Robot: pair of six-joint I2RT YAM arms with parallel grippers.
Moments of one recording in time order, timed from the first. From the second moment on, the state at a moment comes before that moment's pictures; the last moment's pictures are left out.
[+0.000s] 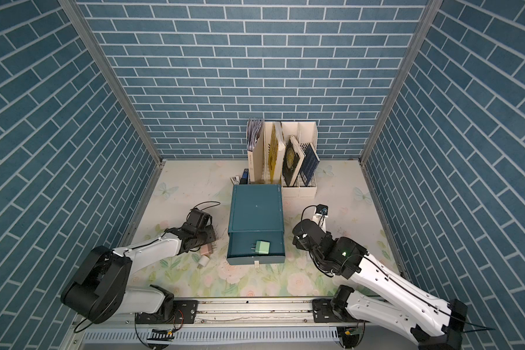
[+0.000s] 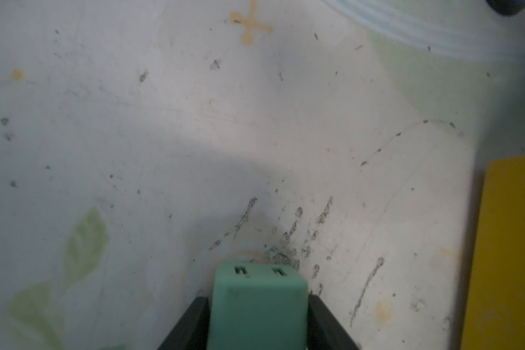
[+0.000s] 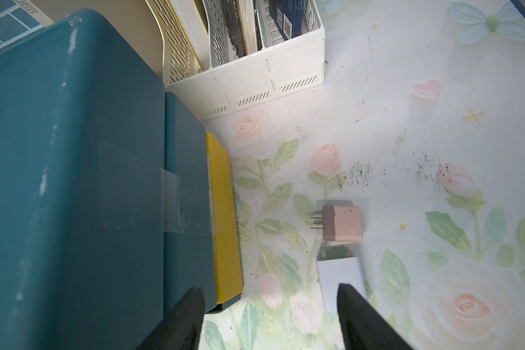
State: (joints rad) left arm -0.42 1.38 0.55 -0.22 -0.17 -0.68; right arm 0.96 0.86 0.87 -0.92 0.51 0.95
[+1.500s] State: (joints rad) left arm -1.19 1.14 1.12 -0.59 -0.30 -0.51; right arm 0.96 0.76 0.90 -0.89 0.53 0.89
